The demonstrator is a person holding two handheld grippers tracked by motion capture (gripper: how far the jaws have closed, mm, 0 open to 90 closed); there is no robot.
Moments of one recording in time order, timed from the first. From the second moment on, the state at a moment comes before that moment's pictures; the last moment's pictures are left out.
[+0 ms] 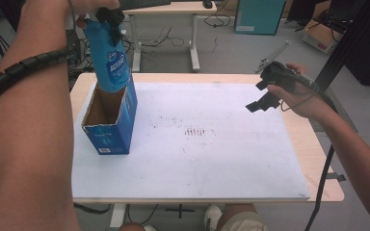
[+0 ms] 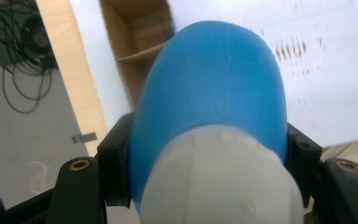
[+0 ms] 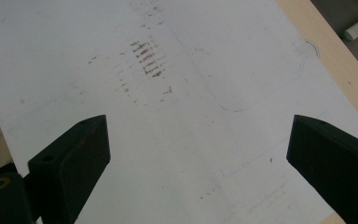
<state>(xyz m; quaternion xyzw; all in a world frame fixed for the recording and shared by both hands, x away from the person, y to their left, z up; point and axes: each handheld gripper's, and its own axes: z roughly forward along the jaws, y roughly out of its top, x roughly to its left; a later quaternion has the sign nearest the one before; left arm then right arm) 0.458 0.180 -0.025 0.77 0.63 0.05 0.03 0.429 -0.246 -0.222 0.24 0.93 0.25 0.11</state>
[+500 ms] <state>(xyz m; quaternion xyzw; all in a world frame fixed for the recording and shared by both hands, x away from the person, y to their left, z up) 0.461 0.225 -0.024 0.69 0.72 0.05 0.06 0.430 -0.251 -0.220 0.25 0.93 0.25 0.12</state>
